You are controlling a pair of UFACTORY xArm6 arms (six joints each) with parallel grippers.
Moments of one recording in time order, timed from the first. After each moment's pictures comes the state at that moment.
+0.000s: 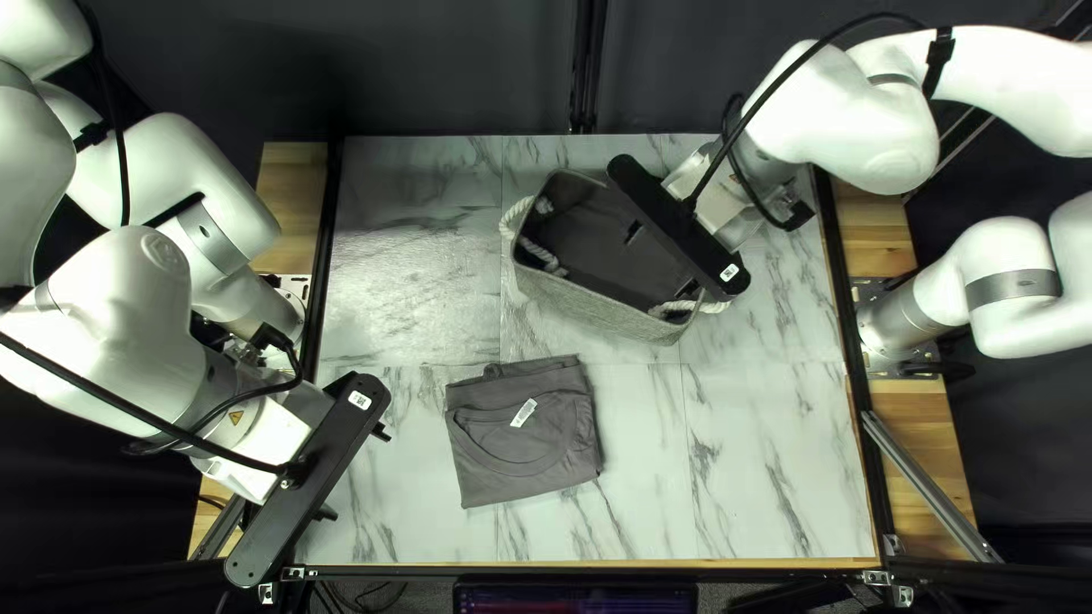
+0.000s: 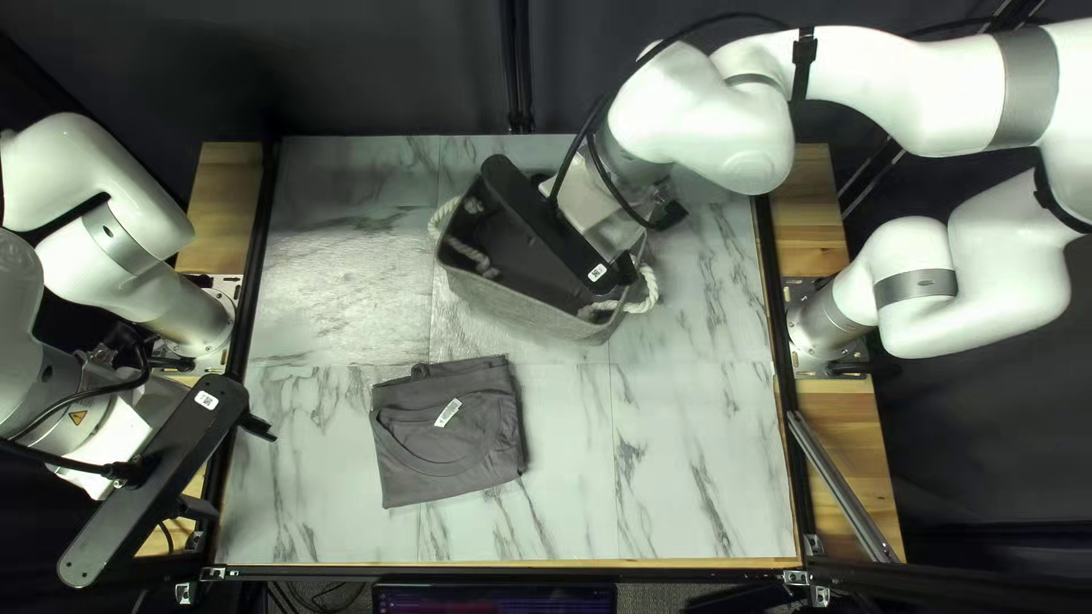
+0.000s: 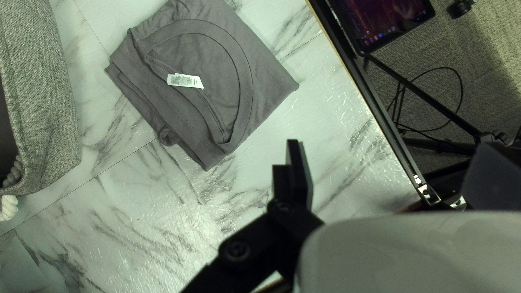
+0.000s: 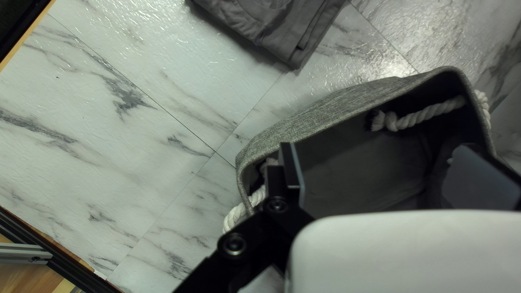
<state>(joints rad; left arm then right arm) -0.90 -0.66 -0.77 0.20 1.05 -0.46 0.02 -0.36 -0.92 0.19 0.96 -0.84</state>
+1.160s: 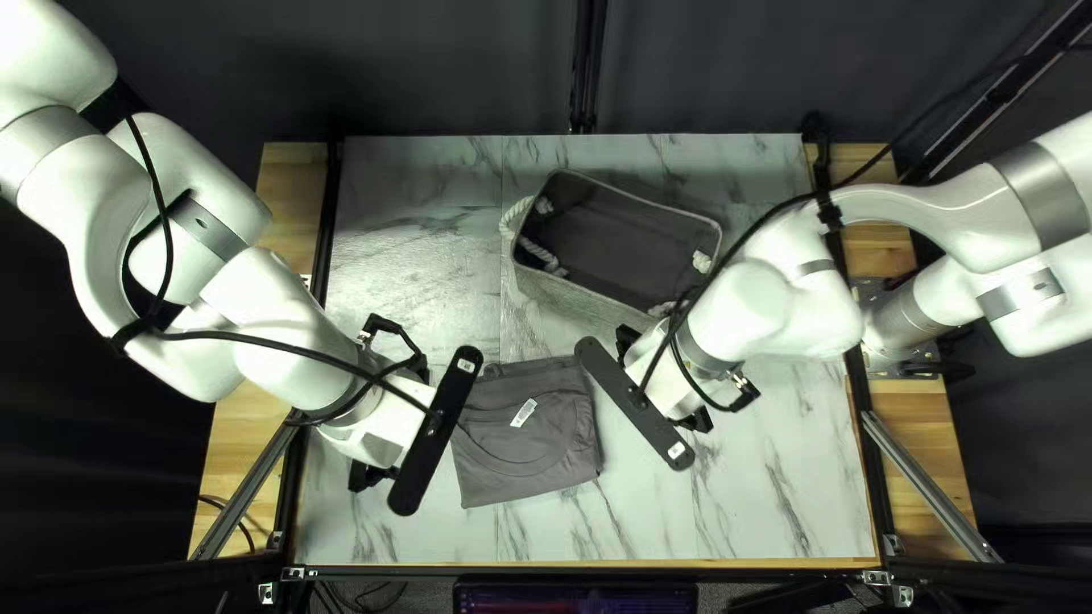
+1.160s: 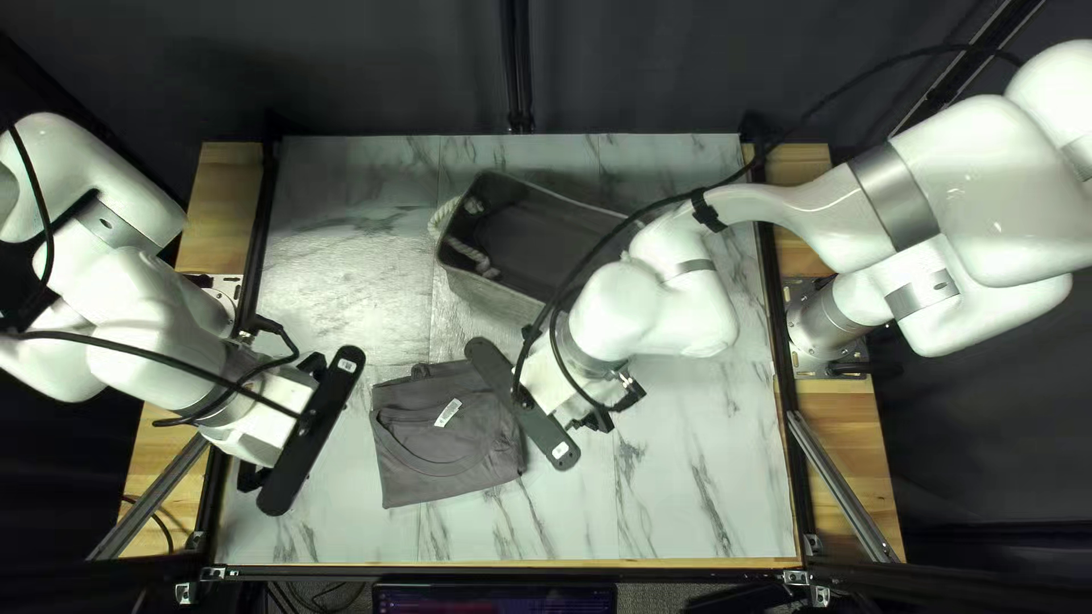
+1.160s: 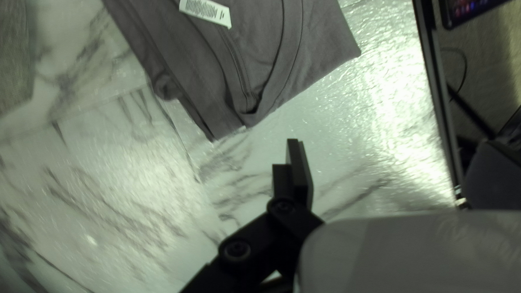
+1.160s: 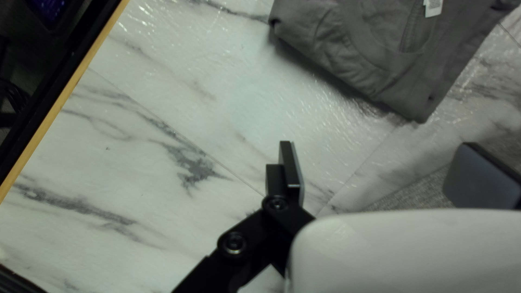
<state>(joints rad) -0.67 -0.52 -0.58 0.00 0.85 -0.09 0.30 -0.04 -0.80 0.22 0.58 -0.59</state>
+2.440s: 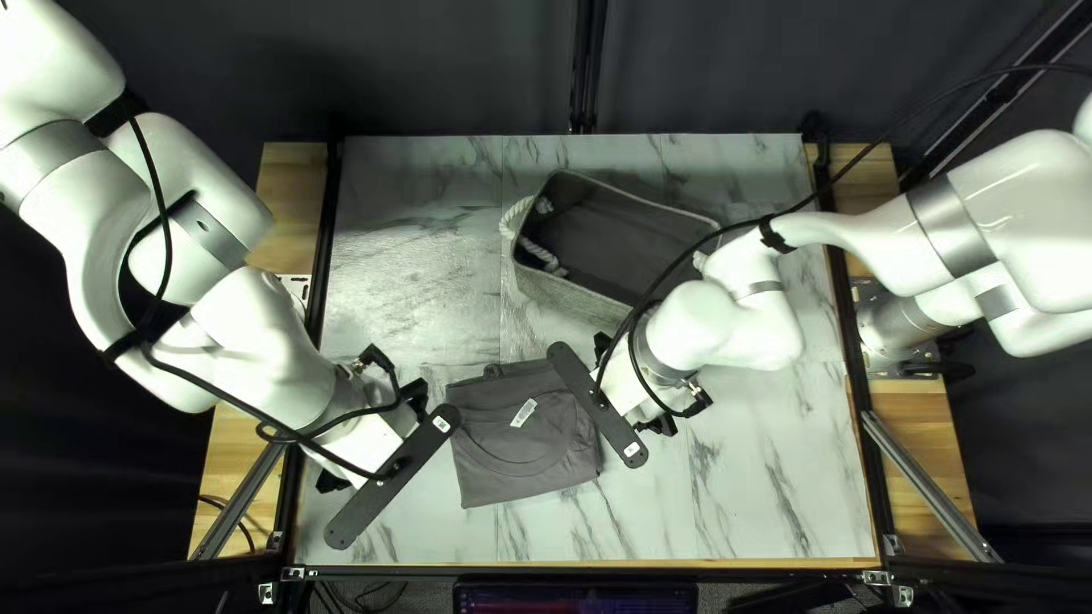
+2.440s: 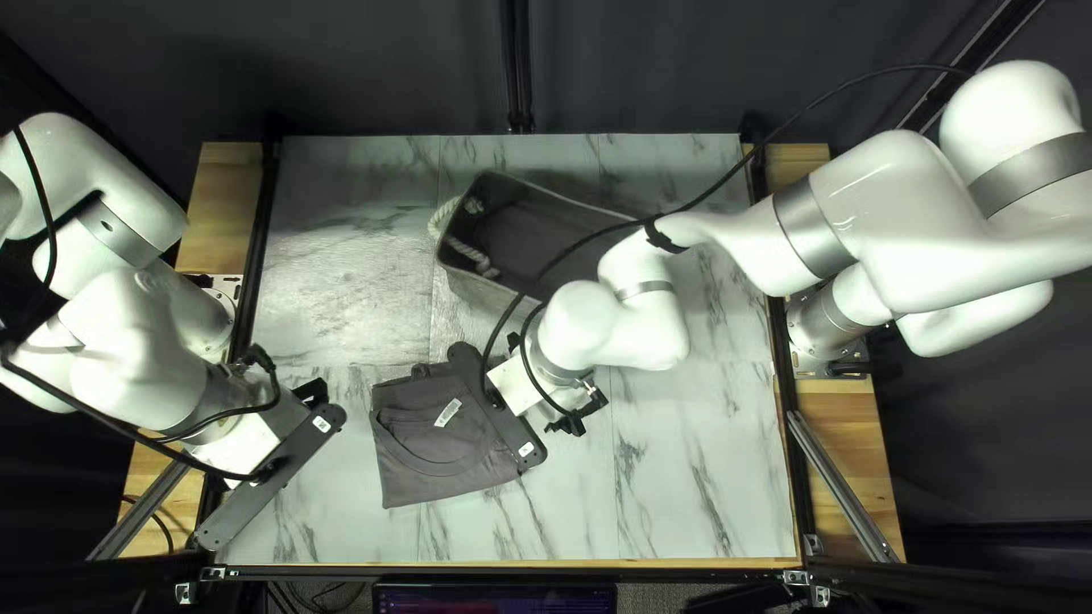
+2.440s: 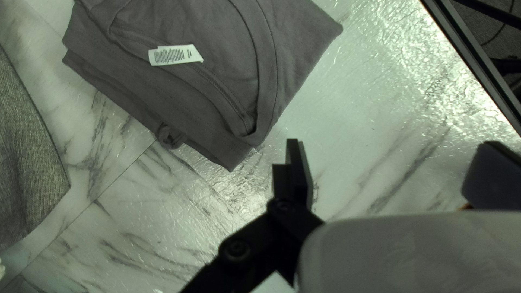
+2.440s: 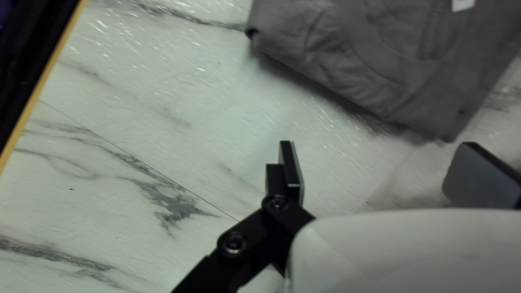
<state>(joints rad) -0.72 -0.58 -0.49 0.09 0.79 -0.09 0.31 0.09 -0.87 0.00 0.56 -0.33</state>
